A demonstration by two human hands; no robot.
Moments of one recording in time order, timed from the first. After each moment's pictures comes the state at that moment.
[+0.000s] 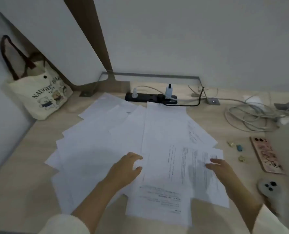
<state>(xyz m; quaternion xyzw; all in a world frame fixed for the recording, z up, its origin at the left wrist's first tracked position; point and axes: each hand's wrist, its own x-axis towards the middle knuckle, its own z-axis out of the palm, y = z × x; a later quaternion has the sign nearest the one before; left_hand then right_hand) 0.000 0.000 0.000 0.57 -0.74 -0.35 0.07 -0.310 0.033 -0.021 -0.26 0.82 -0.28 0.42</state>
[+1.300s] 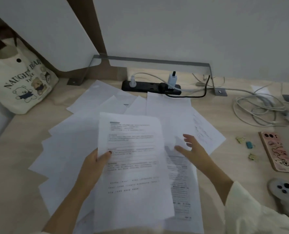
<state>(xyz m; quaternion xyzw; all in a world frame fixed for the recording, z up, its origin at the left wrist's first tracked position) 0.061 -0.035 -0.005 0.67 -0.43 -0.51 0.32 -0.232 -0.047 -0.024 -0.49 0.74 -0.21 0.41</state>
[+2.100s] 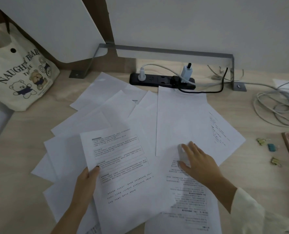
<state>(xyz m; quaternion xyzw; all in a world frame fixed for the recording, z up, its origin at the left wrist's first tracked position) 0.111 -0.032 -0.076 0.75 -0.29 -0.52 0.30 -0.218 -0.048 -0.086 -0.76 0.64 0.03 0.09</state>
